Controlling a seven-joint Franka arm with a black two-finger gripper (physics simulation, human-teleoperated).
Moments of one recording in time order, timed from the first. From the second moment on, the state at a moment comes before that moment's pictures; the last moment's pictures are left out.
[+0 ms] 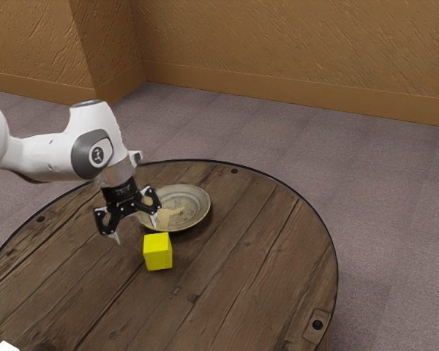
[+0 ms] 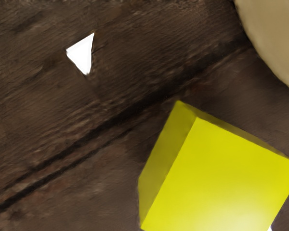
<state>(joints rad) -0.05 0.09 0.11 -2.20 -0.22 2.20 -0.83</state>
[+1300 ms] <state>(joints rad) -0.05 0.28 0.05 -2.14 -0.21 2.30 -0.79</state>
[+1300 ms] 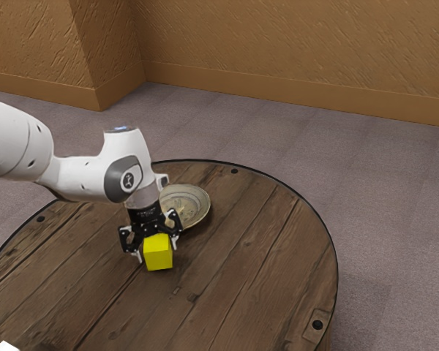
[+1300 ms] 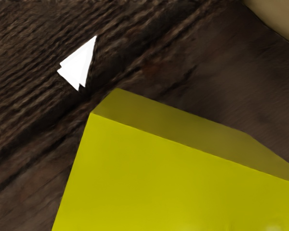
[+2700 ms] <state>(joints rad) -0.06 0.55 0.14 -1.56 -0.14 2.07 -0.80</state>
